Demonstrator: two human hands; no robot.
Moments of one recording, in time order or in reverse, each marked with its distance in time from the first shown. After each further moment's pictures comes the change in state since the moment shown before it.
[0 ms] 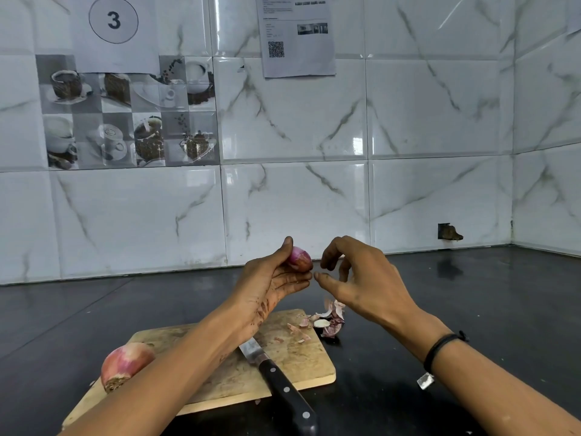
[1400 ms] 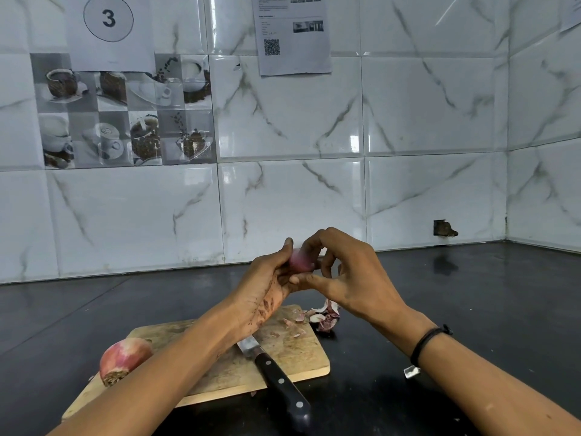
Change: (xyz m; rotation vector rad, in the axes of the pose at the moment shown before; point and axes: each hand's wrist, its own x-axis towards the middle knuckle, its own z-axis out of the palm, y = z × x) left_hand -0.006 -0.003 0.006 0.017 -0.180 0.018; right_hand 0.000 -0.015 -0.001 0.191 0.029 -0.181
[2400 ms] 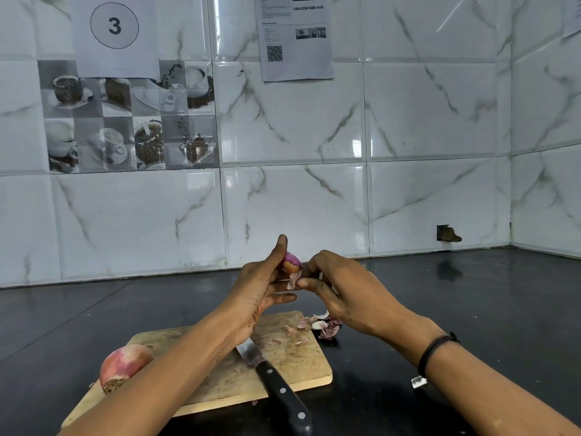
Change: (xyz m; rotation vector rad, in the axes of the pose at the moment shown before) left_hand 0.003 0.001 -0.014 0.274 0.199 0.009; right_hand -0.002 0.016 0.008 -0.196 -0.266 0.025
